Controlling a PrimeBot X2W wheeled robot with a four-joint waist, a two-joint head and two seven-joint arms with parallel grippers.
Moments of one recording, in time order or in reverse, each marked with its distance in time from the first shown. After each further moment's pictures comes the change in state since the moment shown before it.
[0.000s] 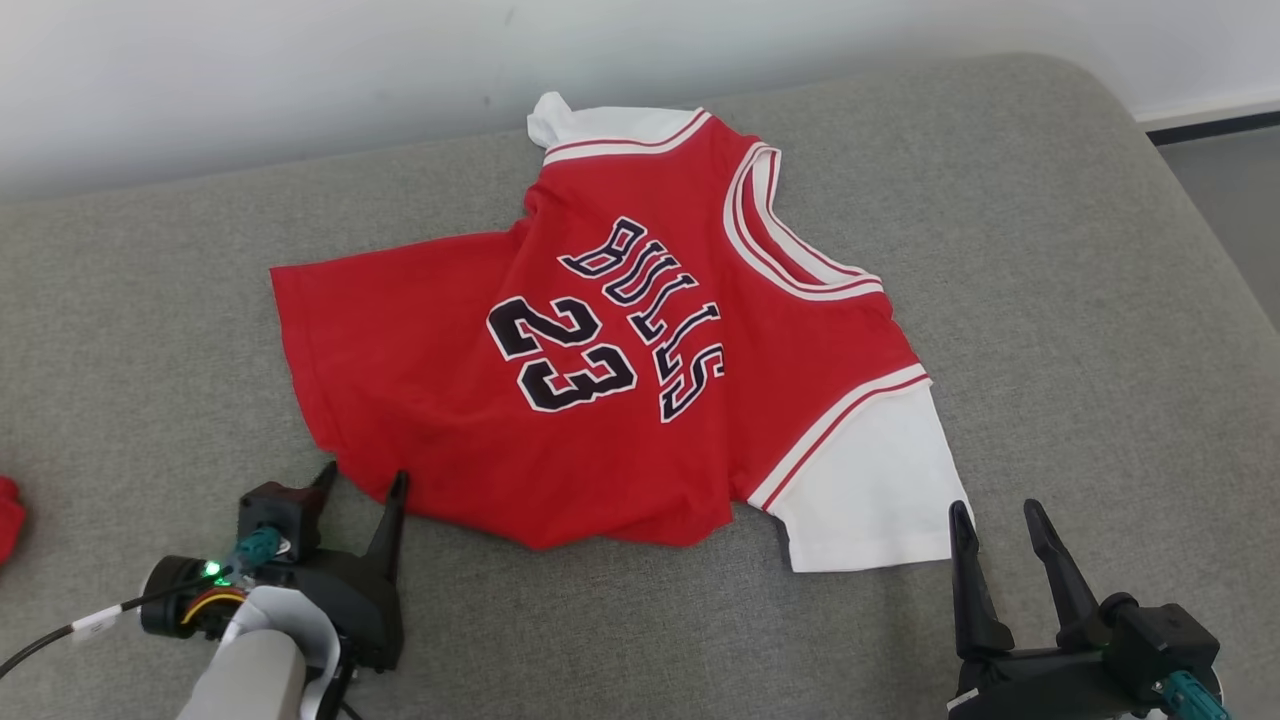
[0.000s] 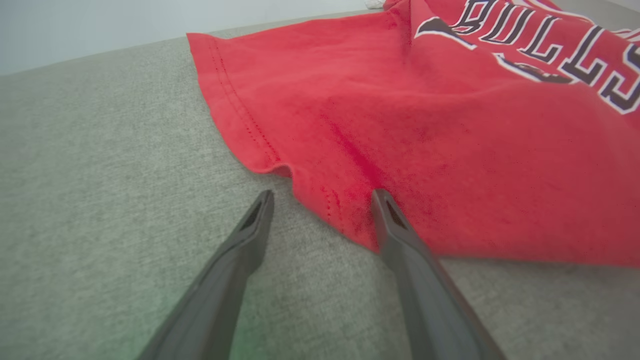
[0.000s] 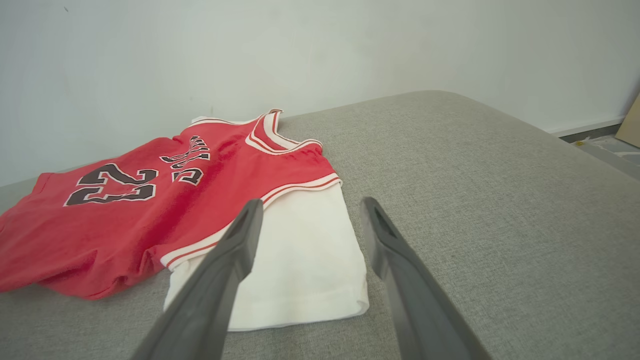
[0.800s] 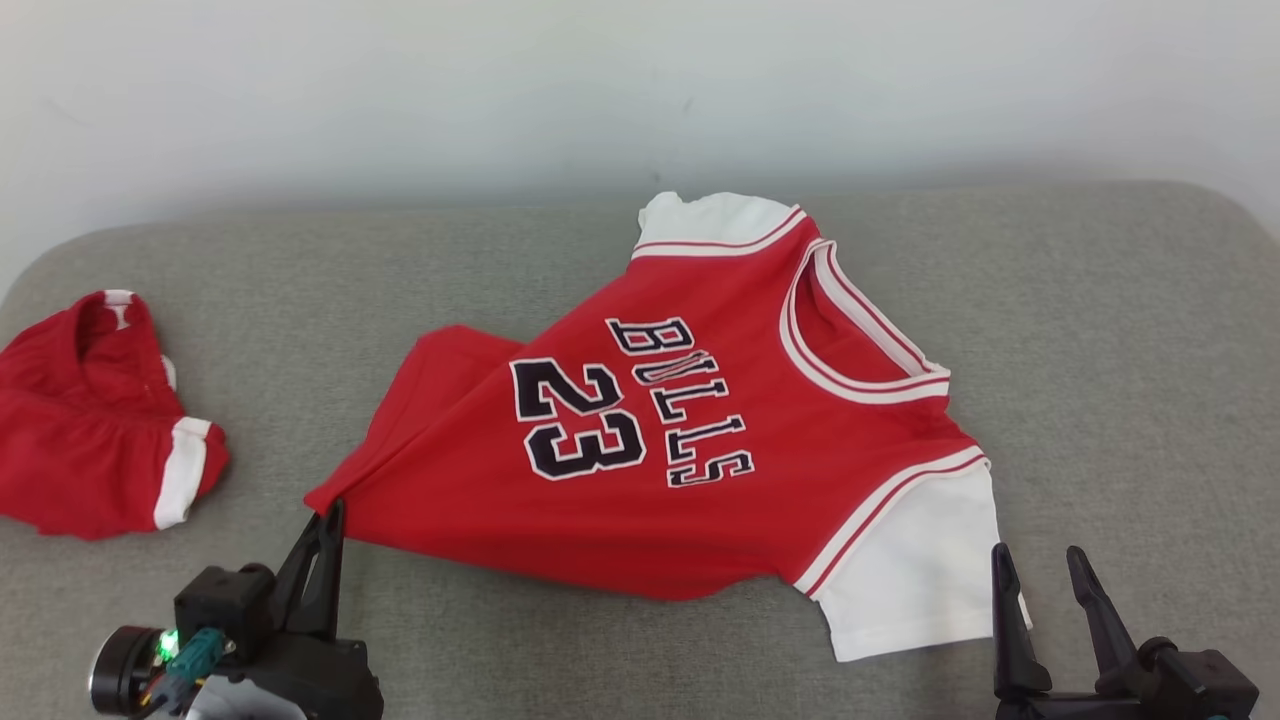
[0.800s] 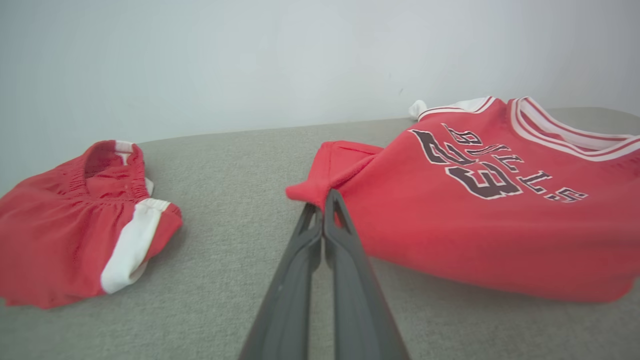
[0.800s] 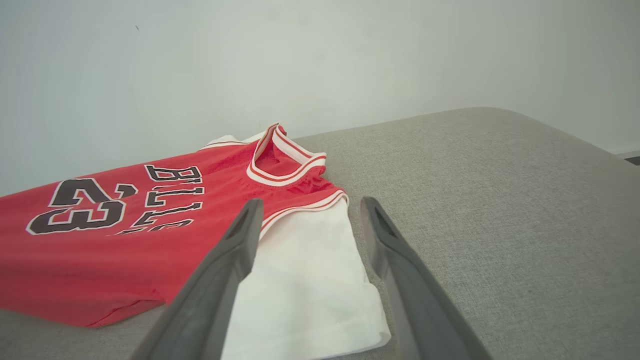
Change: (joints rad) left arm 0.288 0.095 0.006 -0.489 -0.087 0.124 -0.007; right arm 0.074 0.001 -0.064 -0.007 -0.002 0.000 -0.002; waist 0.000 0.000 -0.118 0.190
